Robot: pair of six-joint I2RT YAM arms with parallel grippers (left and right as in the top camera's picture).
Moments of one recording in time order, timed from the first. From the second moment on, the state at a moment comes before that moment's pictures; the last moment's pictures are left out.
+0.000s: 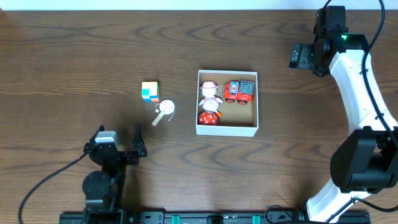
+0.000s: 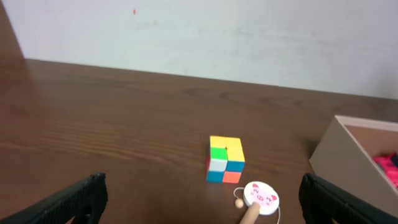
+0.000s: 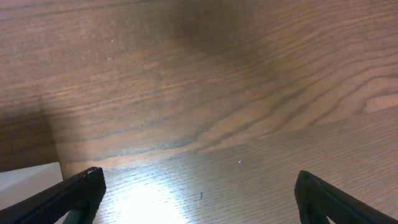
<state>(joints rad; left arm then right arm) 0.00 0.10 0.15 -0.19 0.00 -0.12 -0.01 1.87 1.65 -0.94 0.18 0.20</state>
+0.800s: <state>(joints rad) 0.00 1.59 1.47 -0.55 0.10 -0.05 -0.01 1.87 1.65 -0.94 0.18 0.20</state>
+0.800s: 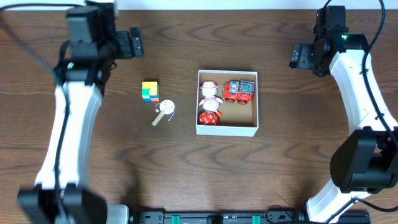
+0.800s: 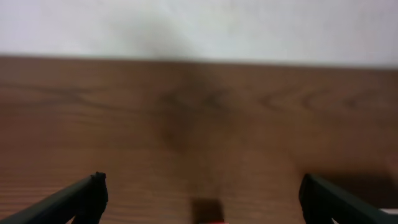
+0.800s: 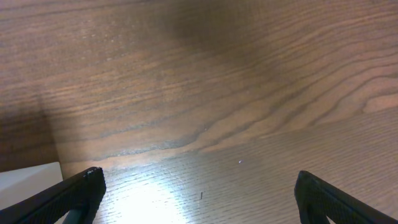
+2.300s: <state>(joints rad) -0.01 1.79 1.33 -0.64 0.21 -0.07 -0.01 1.87 1.65 -0.94 0.18 0.20</state>
